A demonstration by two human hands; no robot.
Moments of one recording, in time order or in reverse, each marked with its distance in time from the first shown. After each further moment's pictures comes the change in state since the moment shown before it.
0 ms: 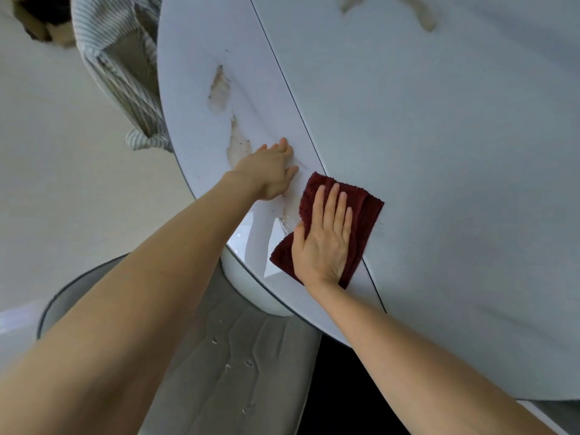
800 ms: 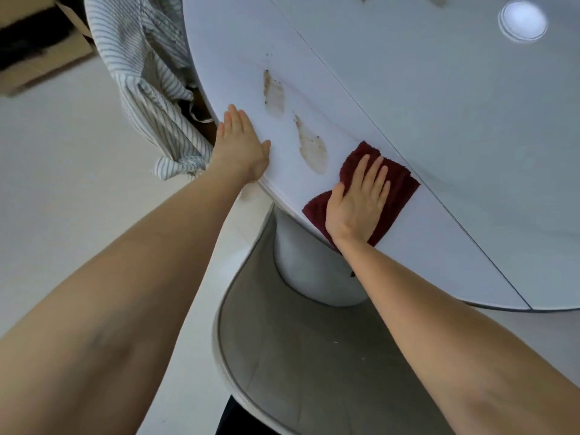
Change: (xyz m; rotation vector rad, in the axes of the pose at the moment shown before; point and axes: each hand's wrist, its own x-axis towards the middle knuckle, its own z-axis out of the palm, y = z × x) left_hand -0.015 -0.192 -0.021 0.040 0.208 -0.068; right_hand 0.020 -0.146 0.038 -0.057 0.105 0.439
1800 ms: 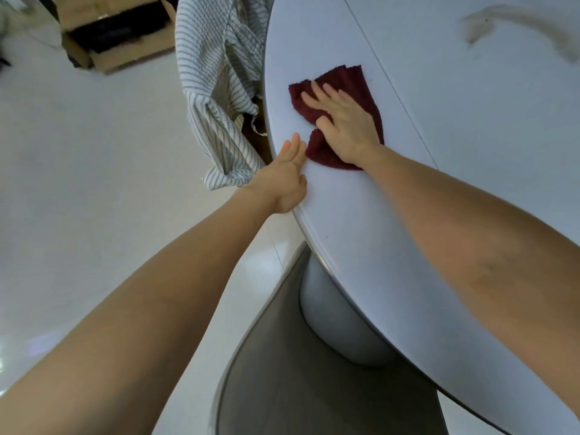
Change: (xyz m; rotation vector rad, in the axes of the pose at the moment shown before) left_hand 0.038 -0.032 -0.014 -0.277 -0.139 0.044; right_hand 0.196 -0.175 0.009 0.182 -0.294 -0.979
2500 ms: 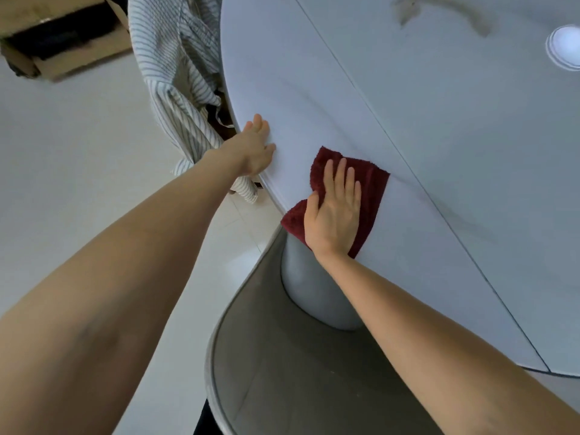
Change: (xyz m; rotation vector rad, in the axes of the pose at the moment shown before) left_hand -0.001 0.010 -0.005 0.121 -0.052 0.002; right_hand -0.200 -0.077 0.054 -0.054 0.325 0.645
